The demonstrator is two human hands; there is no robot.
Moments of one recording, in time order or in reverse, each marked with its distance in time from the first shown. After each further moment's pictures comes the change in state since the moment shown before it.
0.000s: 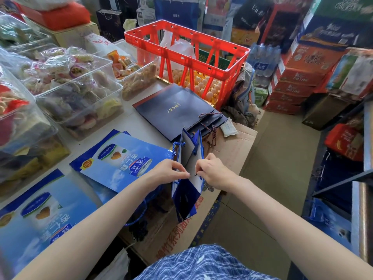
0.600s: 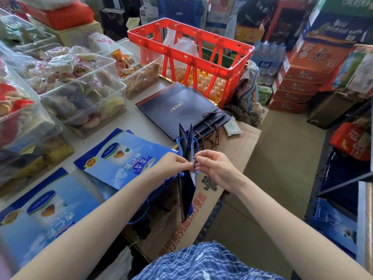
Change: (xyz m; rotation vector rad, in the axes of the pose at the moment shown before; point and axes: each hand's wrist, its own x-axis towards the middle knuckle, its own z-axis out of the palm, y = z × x) left_hand -0.001 0.016 -0.008 -0.035 0.059 -0.015; right_hand -0.003 -0.001 0.006 1.565 0.142 -0.004
